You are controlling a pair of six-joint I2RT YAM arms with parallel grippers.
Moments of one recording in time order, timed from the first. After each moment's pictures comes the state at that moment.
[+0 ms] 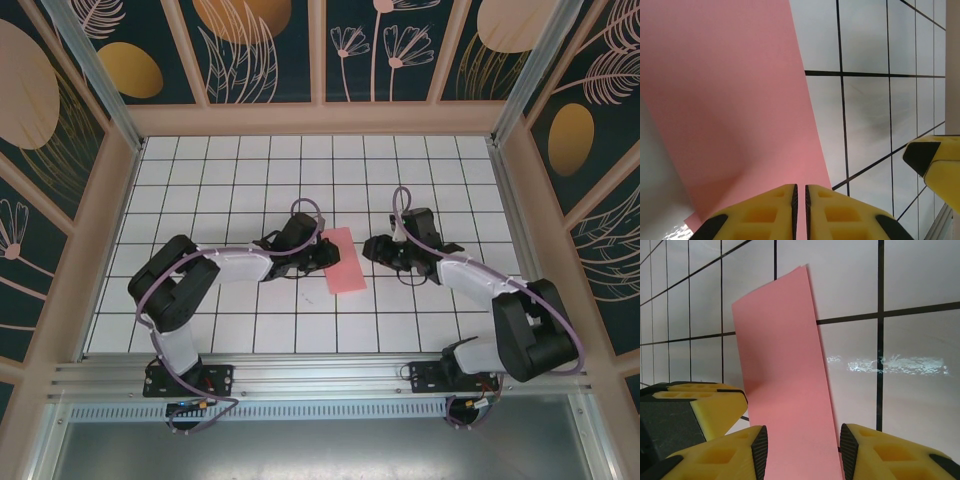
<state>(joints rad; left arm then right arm) -0.76 1.82 0.91 0.17 0.28 -0.94 0.39 1.36 0.63 -0.12 -0.41 0.64</state>
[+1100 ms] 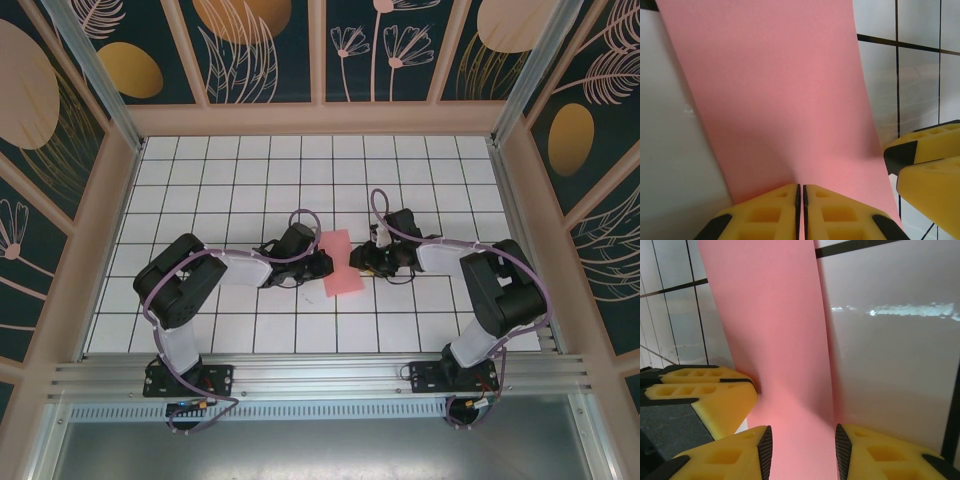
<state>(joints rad) -0.76 1.85 0.83 0.21 0.27 -0.89 0.43 1.62 0.71 -0.11 -0.58 0.63</state>
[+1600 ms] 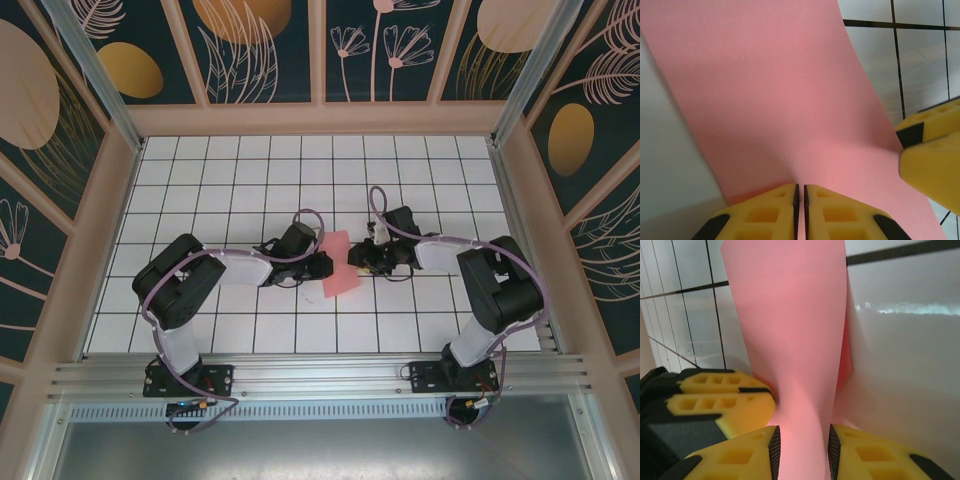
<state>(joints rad) -0.76 1.84 0.85 0.15 0.28 -0.78 0.42 1.66 0.74 -0.09 -0.63 0.64</state>
